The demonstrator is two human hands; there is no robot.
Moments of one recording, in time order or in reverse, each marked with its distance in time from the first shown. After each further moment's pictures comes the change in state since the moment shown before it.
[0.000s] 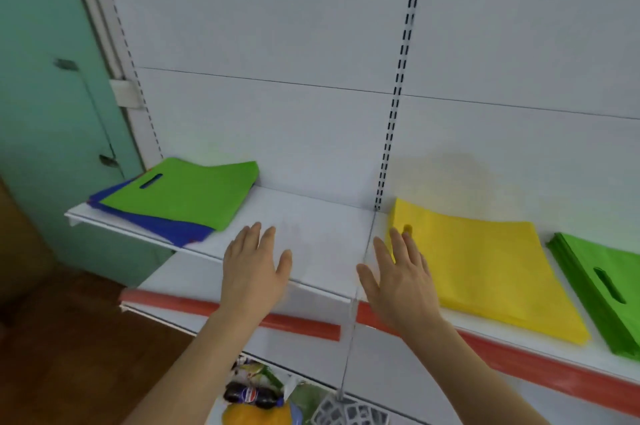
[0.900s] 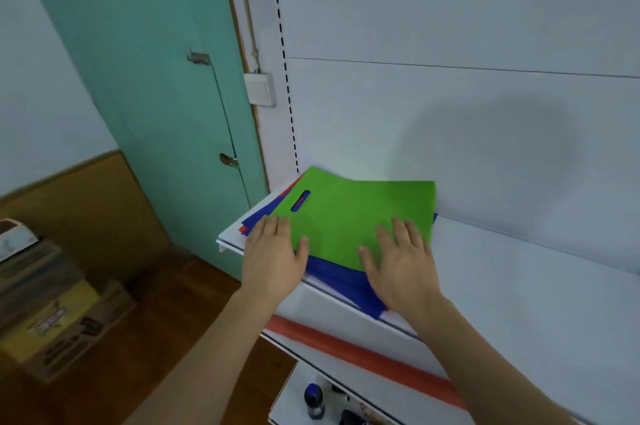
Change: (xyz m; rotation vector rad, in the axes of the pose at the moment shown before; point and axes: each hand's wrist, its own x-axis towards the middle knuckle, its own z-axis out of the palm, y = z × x) left_hand 0.155 -0.333 -0.039 0.207 -0.080 -0.153; right_hand 0.194 -0.343 0.130 0.067 -0.121 -0.149
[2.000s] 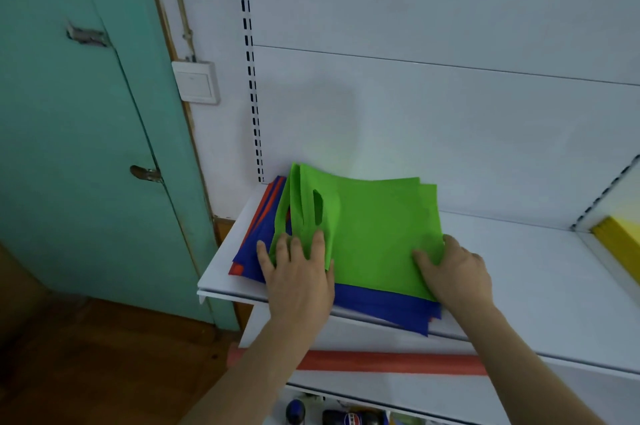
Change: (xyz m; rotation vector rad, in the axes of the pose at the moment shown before) left_hand 0.034 -0.007 0.040 -0.083 -0.036 0.311; right_hand -0.004 0.024 0.007 0.088 0.022 0.794
